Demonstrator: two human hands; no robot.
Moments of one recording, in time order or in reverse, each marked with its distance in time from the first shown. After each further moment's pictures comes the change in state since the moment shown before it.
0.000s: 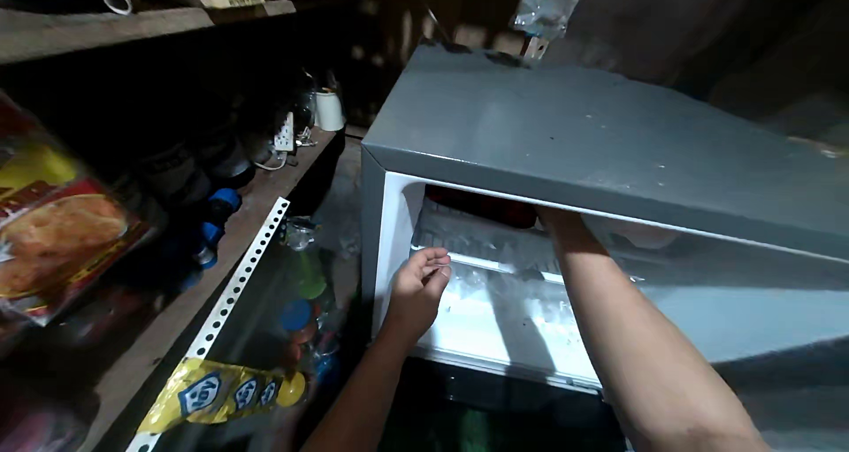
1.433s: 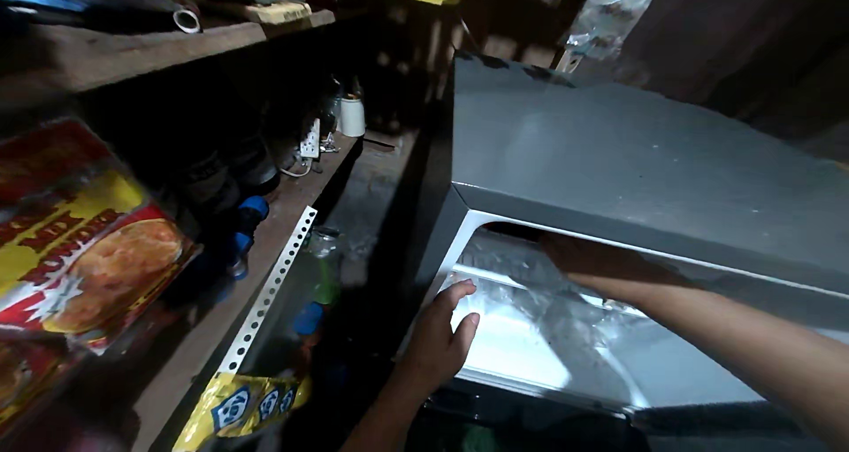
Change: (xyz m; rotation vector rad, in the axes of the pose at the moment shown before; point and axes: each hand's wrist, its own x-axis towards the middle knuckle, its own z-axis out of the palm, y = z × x) left_hand -0.006 -0.045 -0.040 0.253 -0.115 0.403; right_hand -0.030 -0.003 -0.017 -0.603 0.195 -1.156
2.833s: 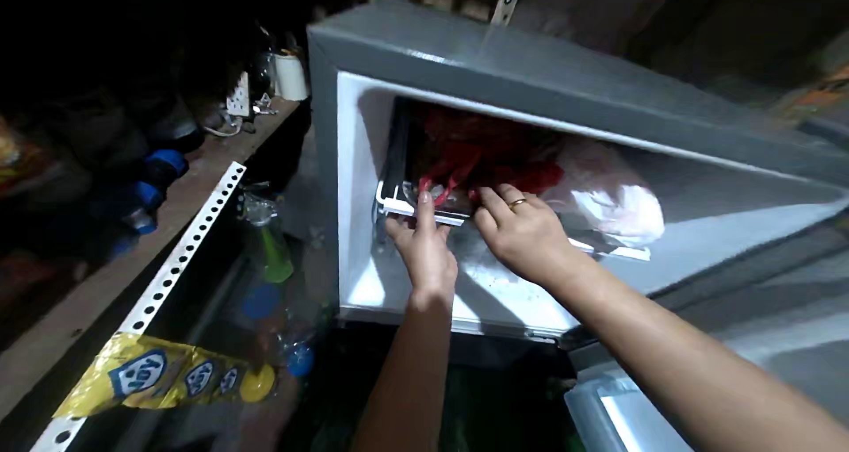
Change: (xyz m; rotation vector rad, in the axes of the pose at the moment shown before) left_hand 0.045 0.053 0.119 -1.049 0.799 -0.425; right_hand -0.046 -0.078 -0.018 -0.108 0.355 0.113
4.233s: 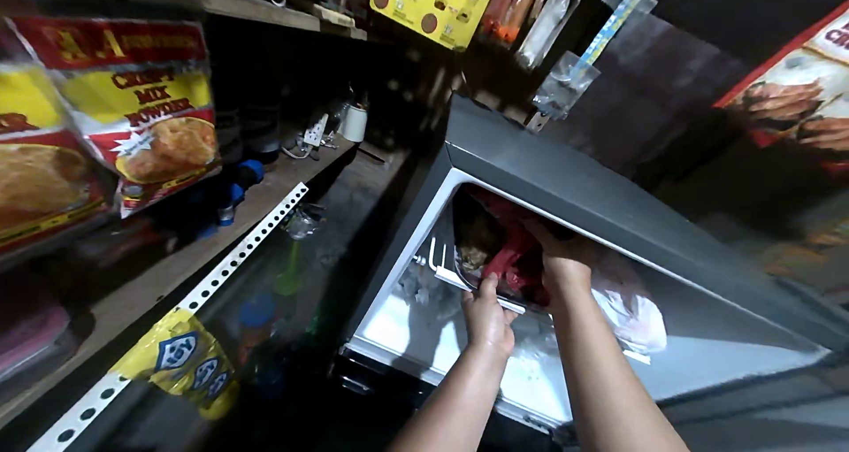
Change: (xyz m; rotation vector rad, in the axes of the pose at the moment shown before) left_hand -0.025 0.001 0.017 -0.134 -0.014 -0.423; right_hand 0.072 0.028 0.007 0.915 0.476 1.117
